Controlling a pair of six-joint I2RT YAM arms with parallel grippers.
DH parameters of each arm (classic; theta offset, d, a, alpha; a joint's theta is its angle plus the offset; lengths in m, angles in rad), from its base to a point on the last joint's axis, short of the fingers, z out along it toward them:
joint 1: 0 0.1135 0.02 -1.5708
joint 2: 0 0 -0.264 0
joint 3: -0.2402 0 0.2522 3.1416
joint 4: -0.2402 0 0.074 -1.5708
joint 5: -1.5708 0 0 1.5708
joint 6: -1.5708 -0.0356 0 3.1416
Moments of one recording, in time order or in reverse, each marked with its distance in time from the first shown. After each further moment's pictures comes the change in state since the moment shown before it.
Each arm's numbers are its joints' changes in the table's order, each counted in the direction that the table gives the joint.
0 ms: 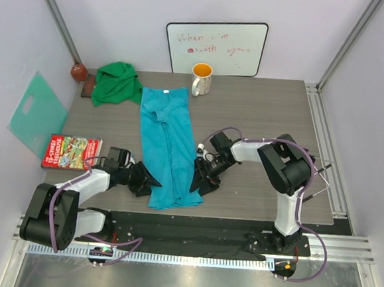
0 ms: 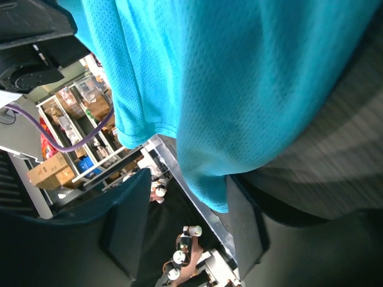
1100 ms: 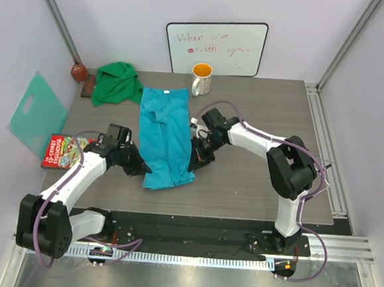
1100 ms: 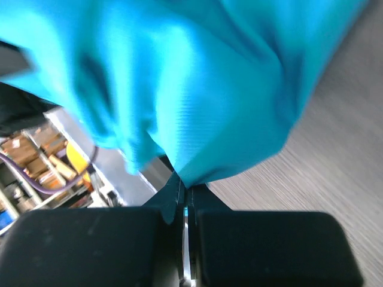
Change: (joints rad) left arm -0.040 -0.093 -0.369 -0.438 0.246 -0.095; right arm 0.034 -0.056 -0.283 -0.202 -0.273 0.042
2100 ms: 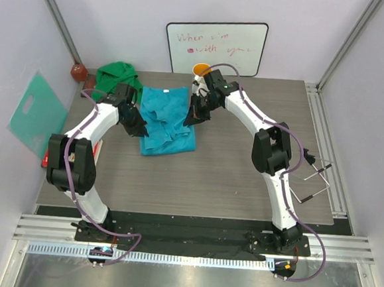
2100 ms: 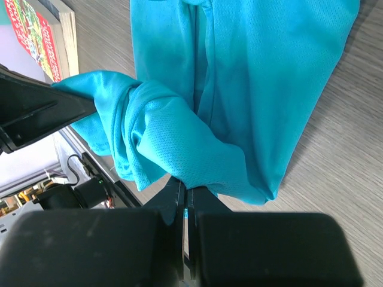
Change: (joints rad) left arm 0.089 0.566 -0.577 -0.073 0.165 -0.131; right arm -0.132 0.410 -0.834 -0.191 -0.081 -0.023
